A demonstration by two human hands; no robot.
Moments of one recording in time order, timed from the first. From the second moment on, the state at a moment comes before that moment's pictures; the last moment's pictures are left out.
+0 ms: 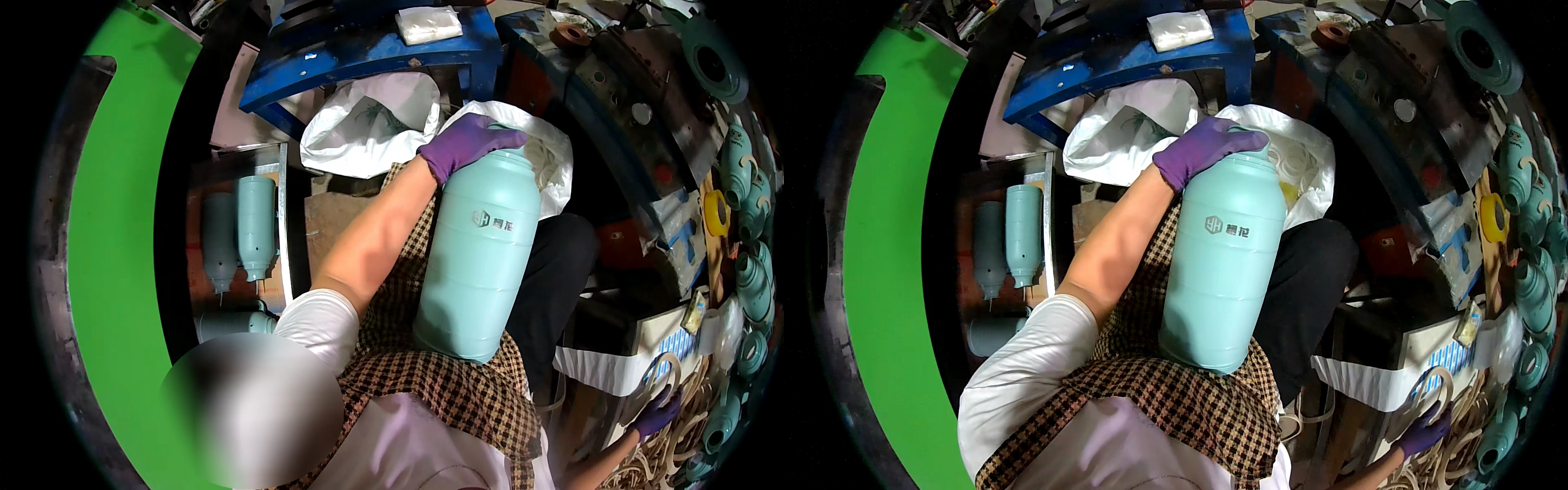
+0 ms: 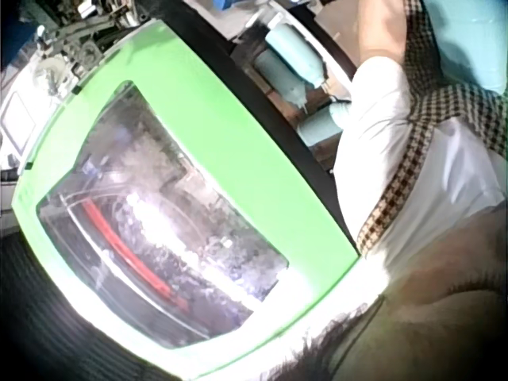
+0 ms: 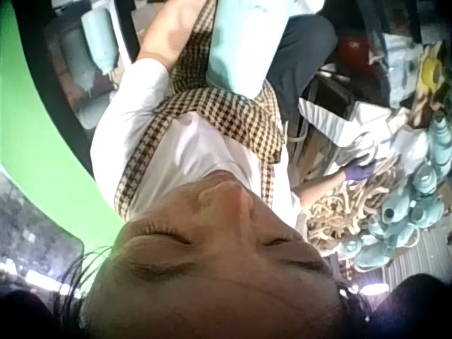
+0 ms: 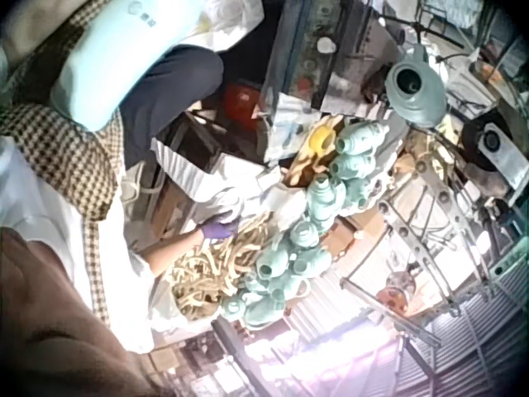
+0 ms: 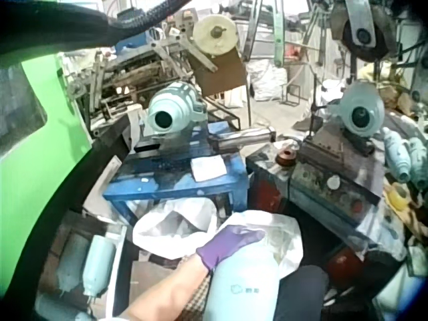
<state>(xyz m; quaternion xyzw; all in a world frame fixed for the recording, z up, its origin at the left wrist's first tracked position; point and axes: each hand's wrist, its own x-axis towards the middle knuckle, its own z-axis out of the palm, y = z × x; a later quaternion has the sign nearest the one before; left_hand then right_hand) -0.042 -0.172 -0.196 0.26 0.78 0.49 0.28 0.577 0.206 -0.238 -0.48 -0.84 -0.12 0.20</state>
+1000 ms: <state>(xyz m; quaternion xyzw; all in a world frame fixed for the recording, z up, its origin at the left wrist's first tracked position) -0.003 -0.171 -0.129 0.25 0.77 0.53 0.24 0.669 0.362 -0.300 -0.63 -0.75 0.18 0.12</state>
